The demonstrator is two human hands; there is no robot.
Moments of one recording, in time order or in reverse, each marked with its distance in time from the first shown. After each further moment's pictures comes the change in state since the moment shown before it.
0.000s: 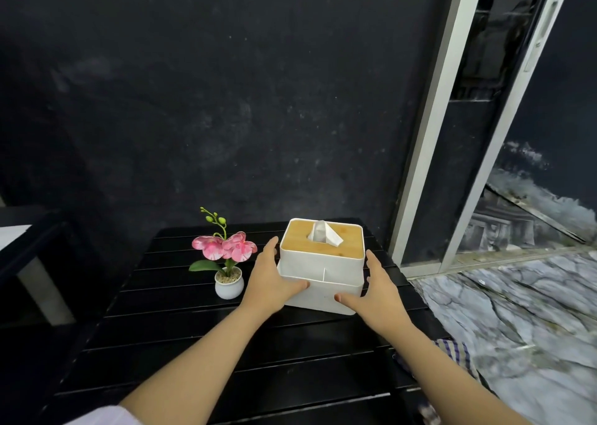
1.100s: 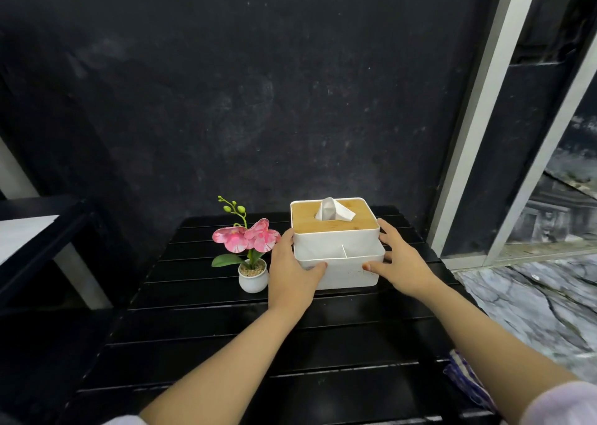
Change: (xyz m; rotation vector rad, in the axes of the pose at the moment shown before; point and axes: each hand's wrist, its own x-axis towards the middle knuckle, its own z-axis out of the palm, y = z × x) left_hand 0.014 -0.017 0.012 -0.094 0.273 0.066; right_hand 0.081 0.019 0.014 -0.030 -0.215 -0.020
